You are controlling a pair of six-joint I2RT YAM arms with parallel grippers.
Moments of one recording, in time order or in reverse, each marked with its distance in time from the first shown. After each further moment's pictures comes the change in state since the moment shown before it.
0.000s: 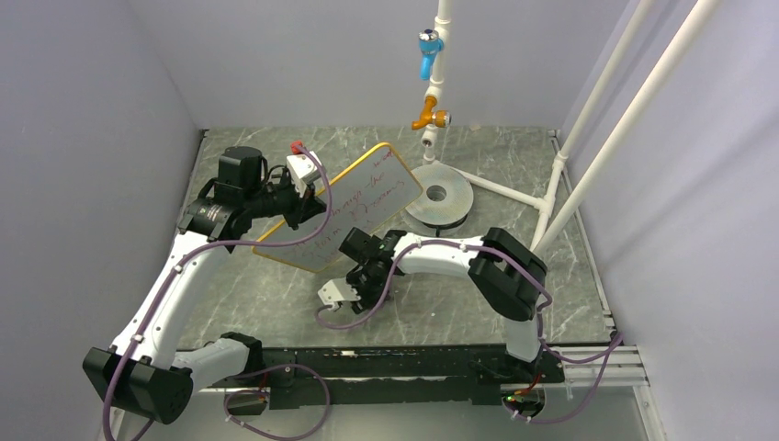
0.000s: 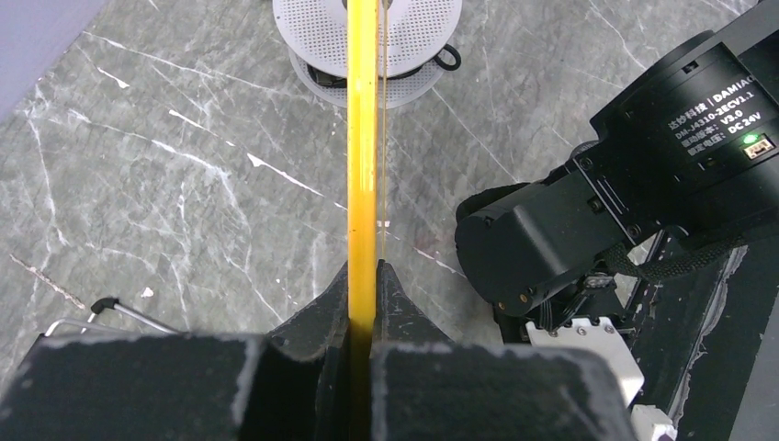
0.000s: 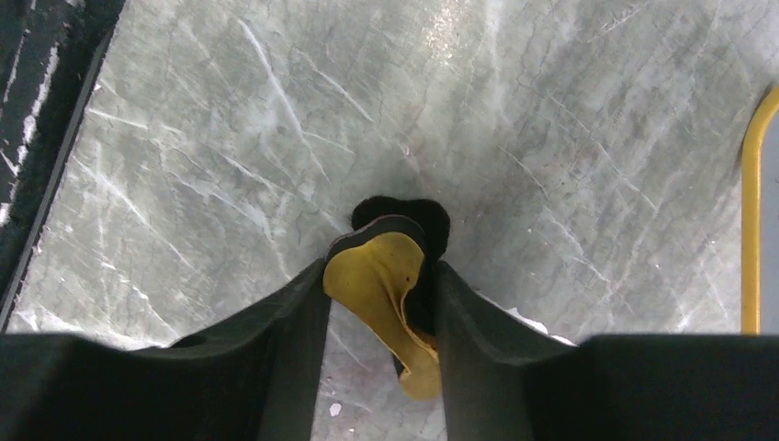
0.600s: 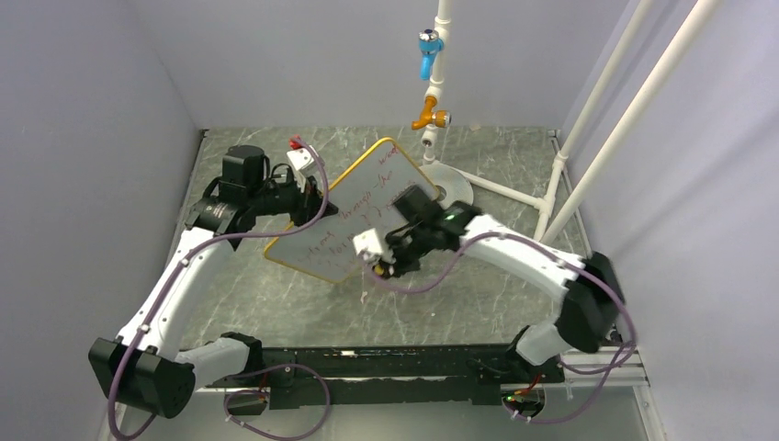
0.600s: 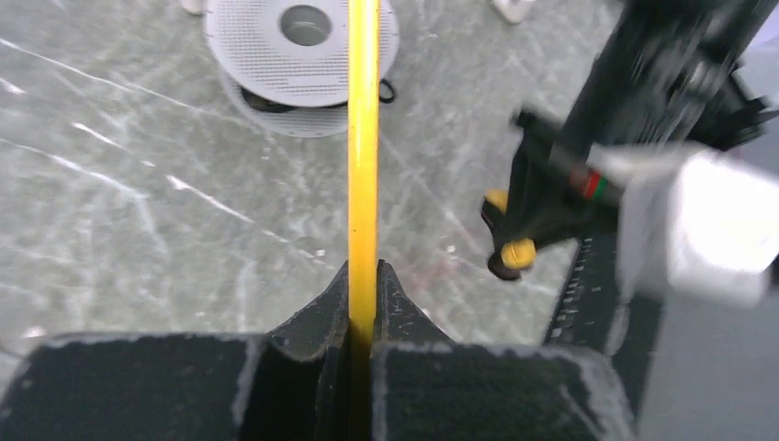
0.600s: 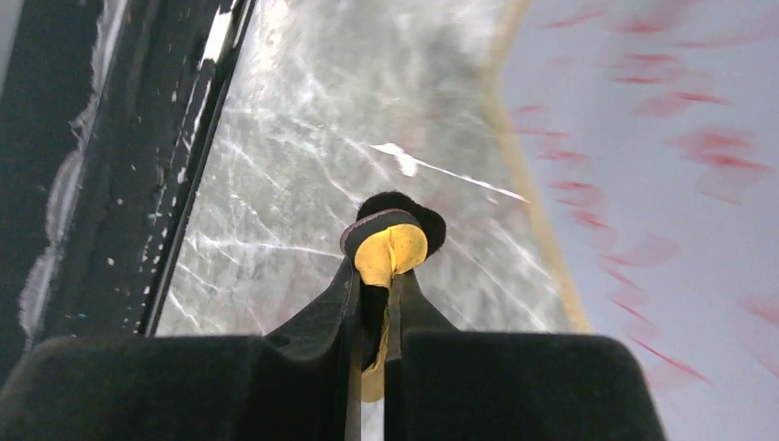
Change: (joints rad) left arm 0.011 0.014 -0.032 0.081 0.113 -0.126; right arm -0.160 -0.345 -0.072 -0.107 -0.185 0.116
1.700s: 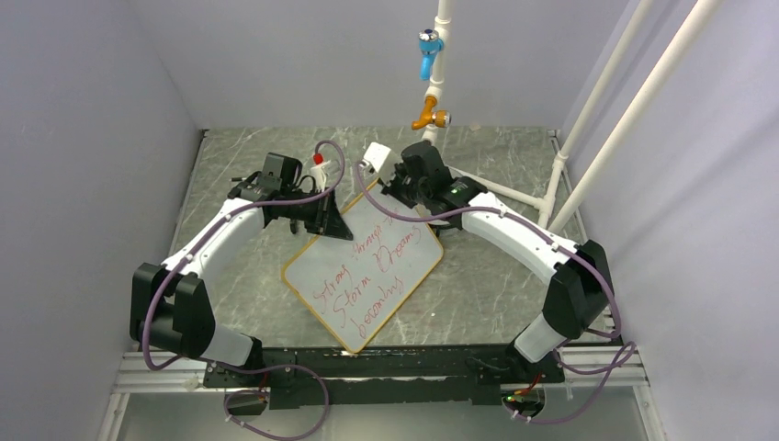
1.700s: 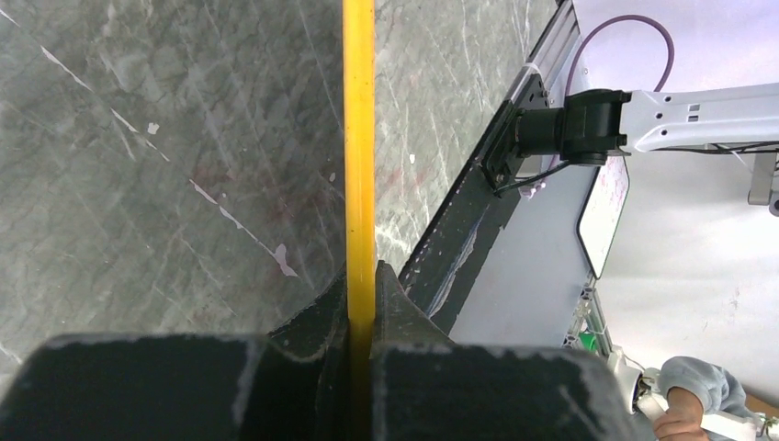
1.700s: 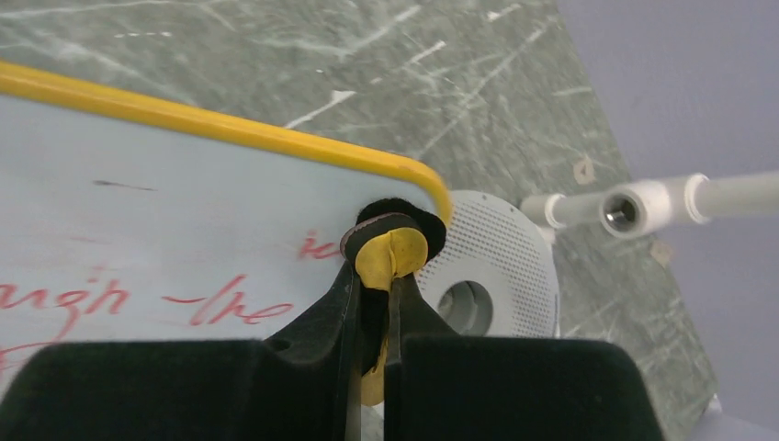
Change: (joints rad) left arm -0.013 0.307 -0.040 -0.060 0.135 -0.405; right arm -0.167 0.015 0.166 0.359 0.603 0.442
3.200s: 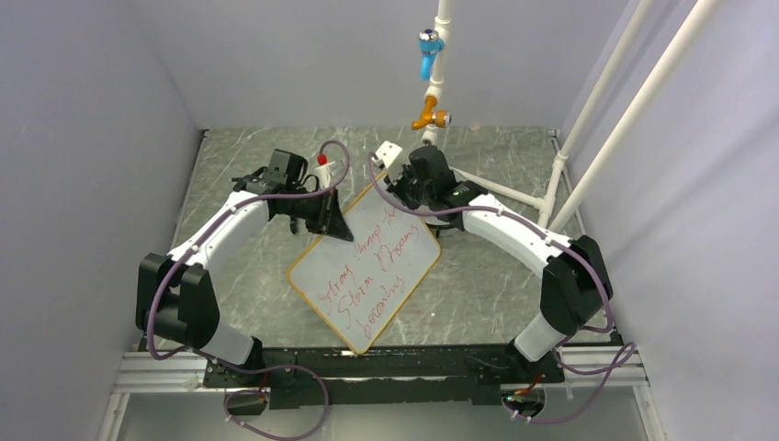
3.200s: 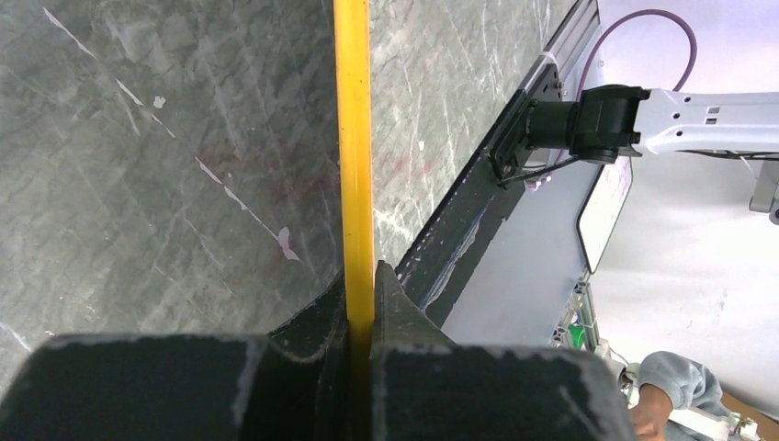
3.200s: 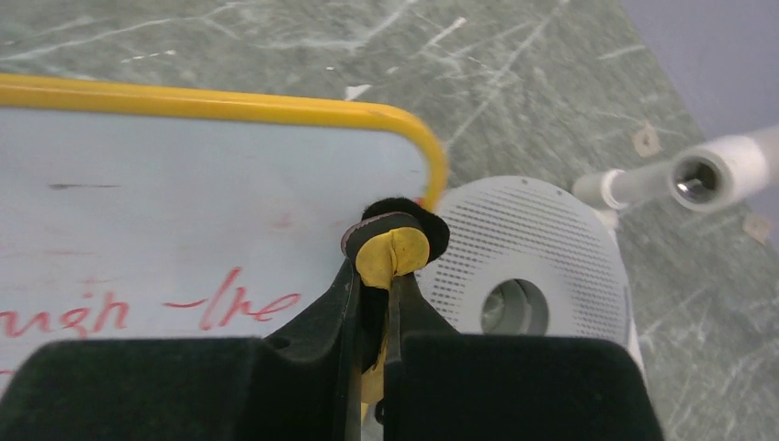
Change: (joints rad) left arm -0.020 0.054 0.063 -0.090 -0.042 0.007; right arm -0.083 0.018 -0.095 0.130 -0.059 0.151
